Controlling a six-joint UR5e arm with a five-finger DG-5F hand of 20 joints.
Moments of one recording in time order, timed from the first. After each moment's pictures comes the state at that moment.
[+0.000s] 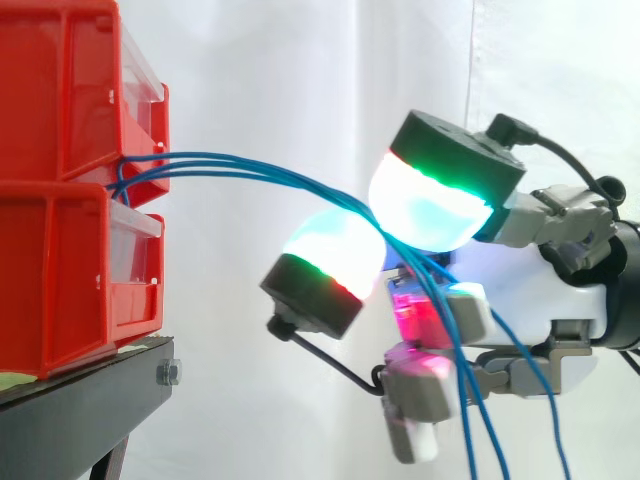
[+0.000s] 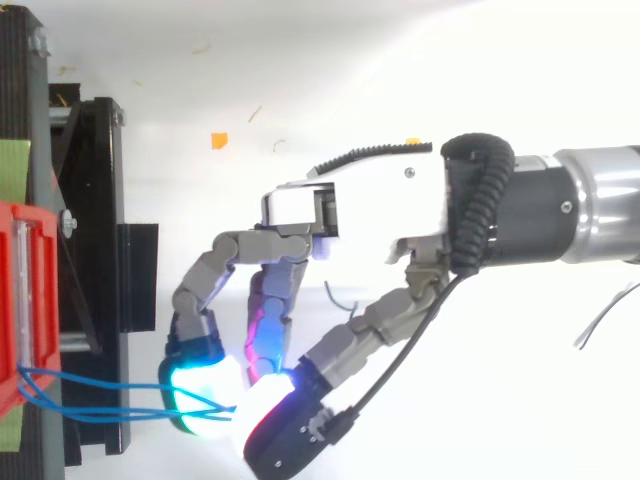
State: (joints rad) arm 0.10 -2.30 -1.21 -2.76 -1.60 -0.05
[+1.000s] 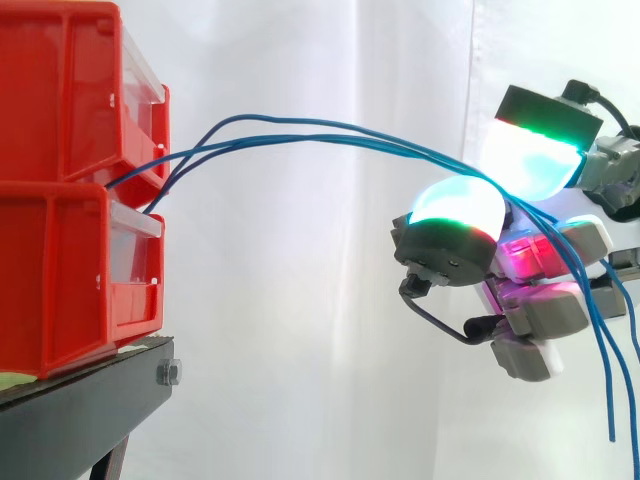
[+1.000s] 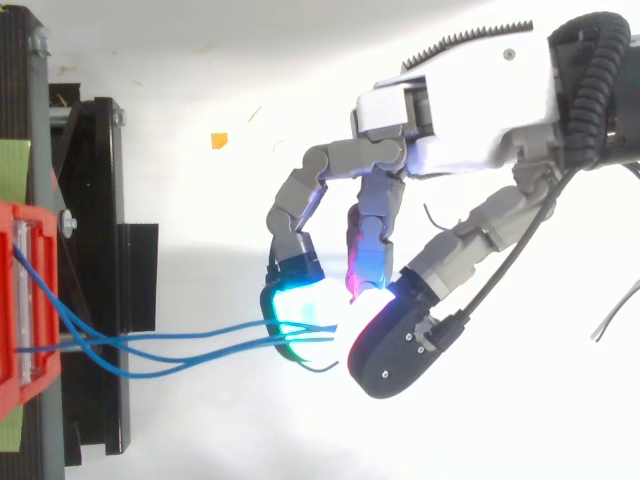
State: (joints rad) arm -0.01 -2.21 -1.17 -3.05 -1.77 -0.03
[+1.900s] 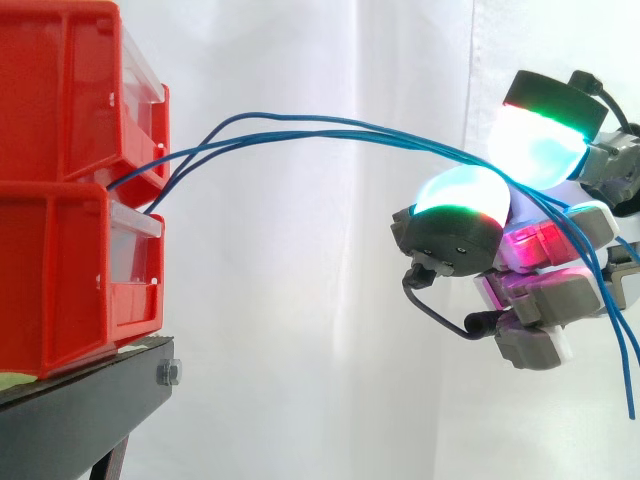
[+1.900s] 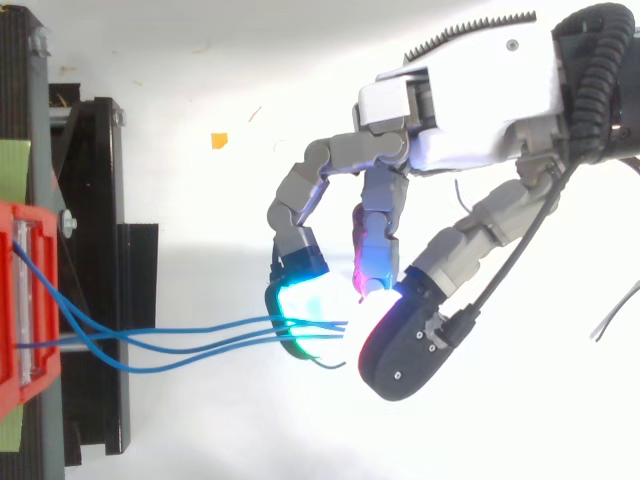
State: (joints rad) arm -0.01 -2.22 -1.16 -3.06 -1.77 -0.01
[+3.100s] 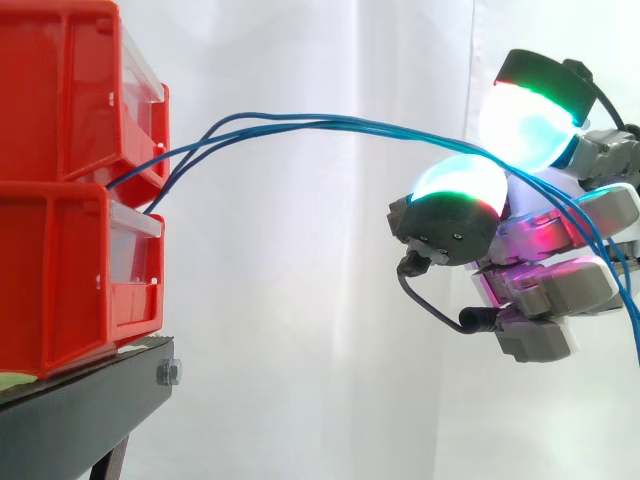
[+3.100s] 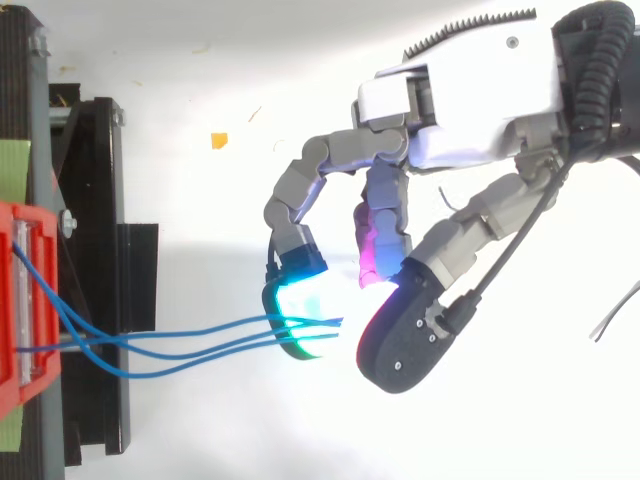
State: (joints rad) arm -0.01 -2.22 -1.16 -3.05 -1.77 -0.01
